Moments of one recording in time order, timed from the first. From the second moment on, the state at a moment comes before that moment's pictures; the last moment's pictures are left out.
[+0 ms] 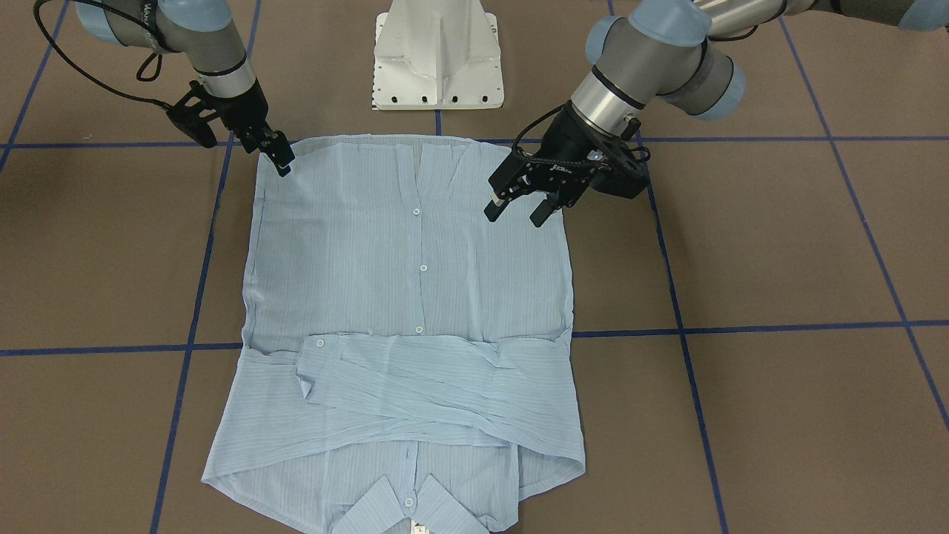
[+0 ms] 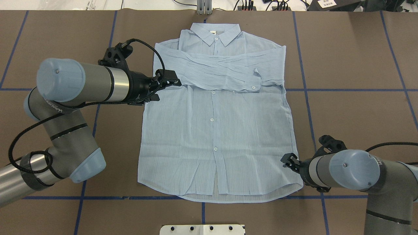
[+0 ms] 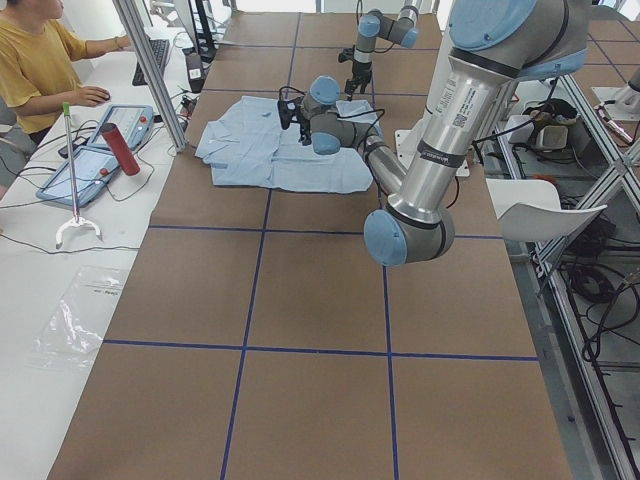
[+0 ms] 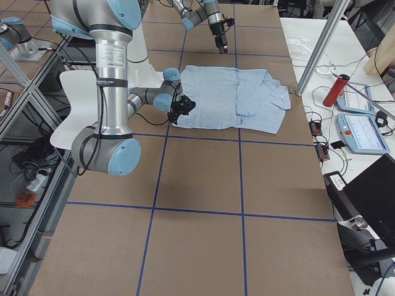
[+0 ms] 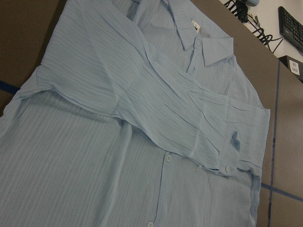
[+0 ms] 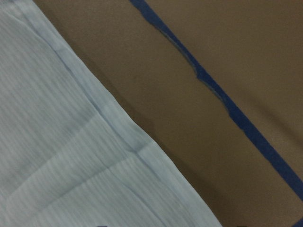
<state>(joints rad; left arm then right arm) -0.64 -2.04 -1.79 -2.28 -1.82 -1.69 0.31 -1.59 2.08 -1.29 1.70 2.07</state>
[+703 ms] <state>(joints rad) -0.64 -2.04 -1.80 -2.28 -1.82 -1.71 0.26 -1.63 2.08 -1.28 1.68 2.09</state>
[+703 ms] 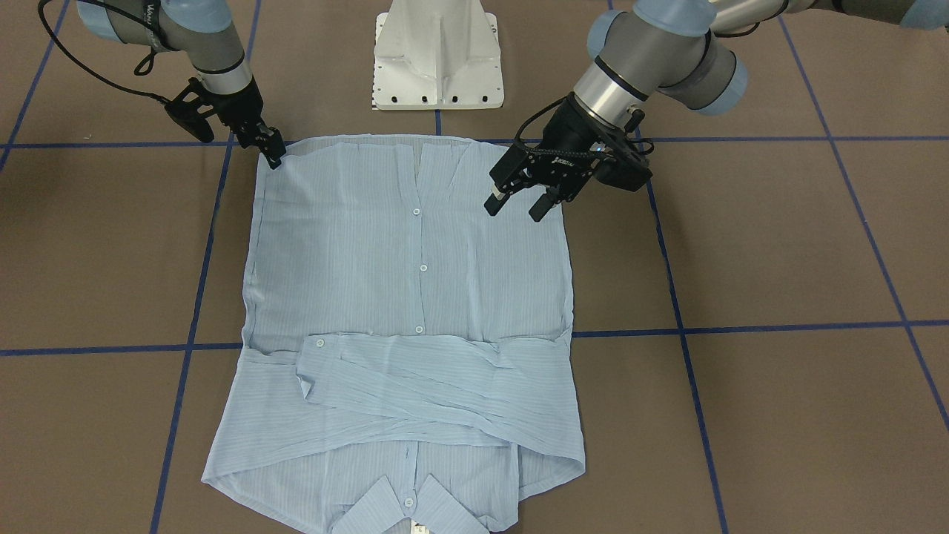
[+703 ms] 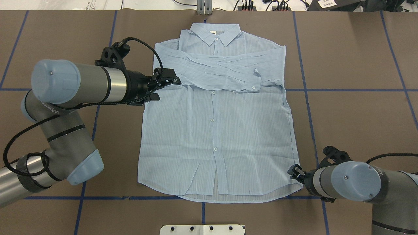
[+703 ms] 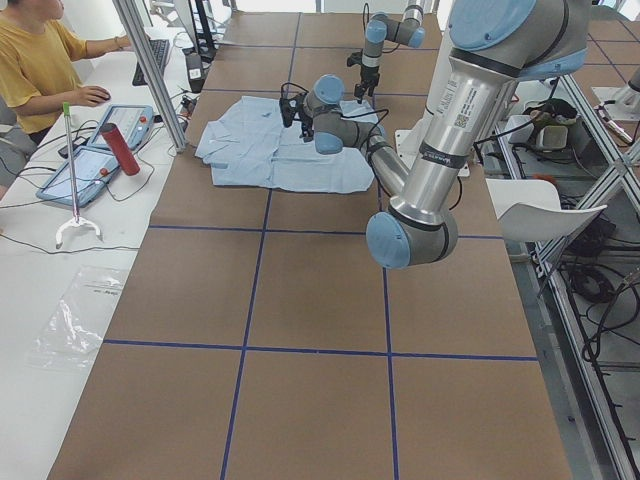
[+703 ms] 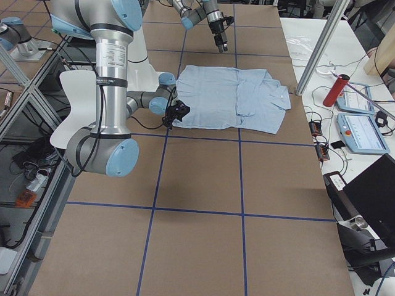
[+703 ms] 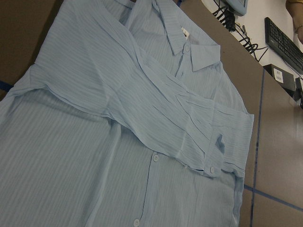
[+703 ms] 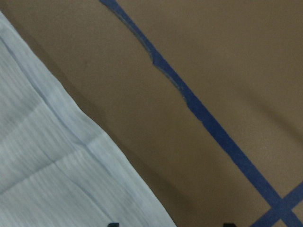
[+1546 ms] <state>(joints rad) -0.64 -2.03 -1.82 -2.28 -1.82 -1.71 0.24 -1.63 2.08 -1.28 1.68 2.11</state>
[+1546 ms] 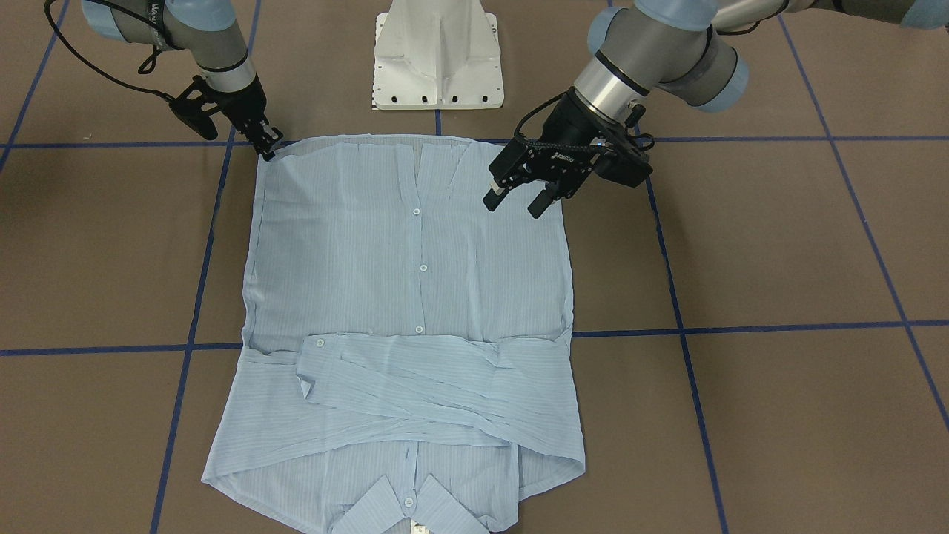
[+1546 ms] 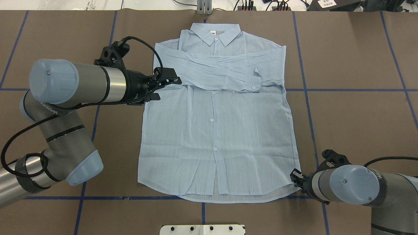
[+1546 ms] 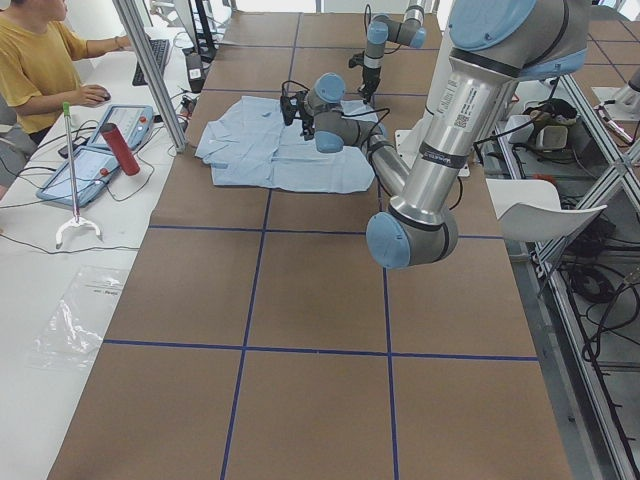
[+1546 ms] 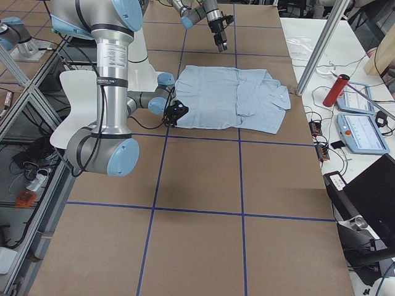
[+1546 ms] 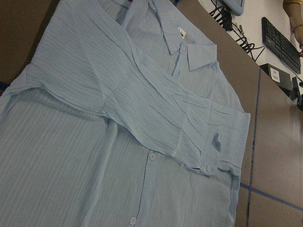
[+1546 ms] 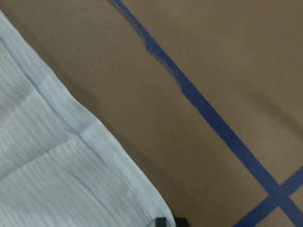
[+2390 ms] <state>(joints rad) -0.38 -1.80 -2.04 -2.05 -1.69 -1.72 0.25 -1.62 2.09 -1.27 1.68 2.11</state>
